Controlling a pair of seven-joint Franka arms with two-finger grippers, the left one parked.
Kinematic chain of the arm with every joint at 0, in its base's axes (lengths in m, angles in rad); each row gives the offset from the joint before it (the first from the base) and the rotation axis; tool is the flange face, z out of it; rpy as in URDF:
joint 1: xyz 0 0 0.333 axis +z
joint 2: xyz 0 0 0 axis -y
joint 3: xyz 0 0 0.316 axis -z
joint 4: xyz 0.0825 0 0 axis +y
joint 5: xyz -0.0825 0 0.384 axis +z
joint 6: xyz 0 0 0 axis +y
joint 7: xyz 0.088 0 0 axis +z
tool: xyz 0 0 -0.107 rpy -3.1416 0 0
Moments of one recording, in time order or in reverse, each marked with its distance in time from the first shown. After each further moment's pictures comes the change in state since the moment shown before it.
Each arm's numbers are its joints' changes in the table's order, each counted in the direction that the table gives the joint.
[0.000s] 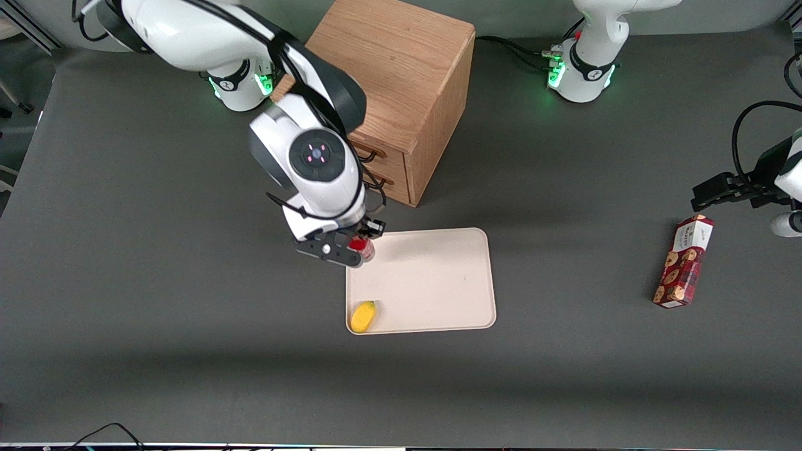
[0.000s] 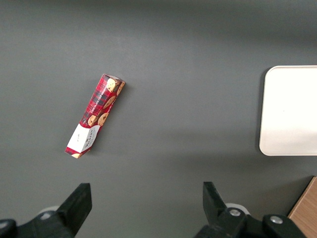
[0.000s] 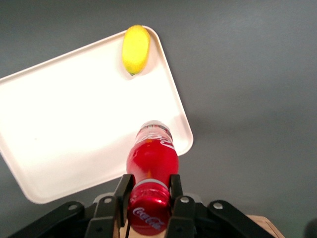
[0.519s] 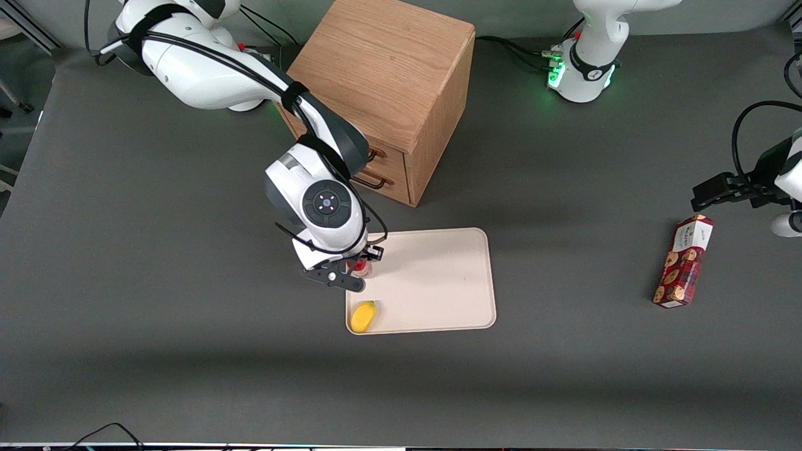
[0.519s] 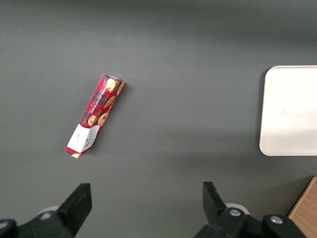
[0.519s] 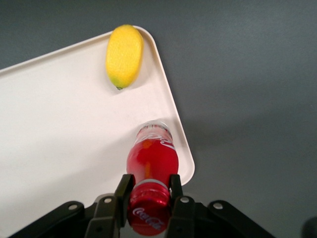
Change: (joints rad) arm -0.026 -0.076 0.003 0.059 -0.056 -0.116 0.026
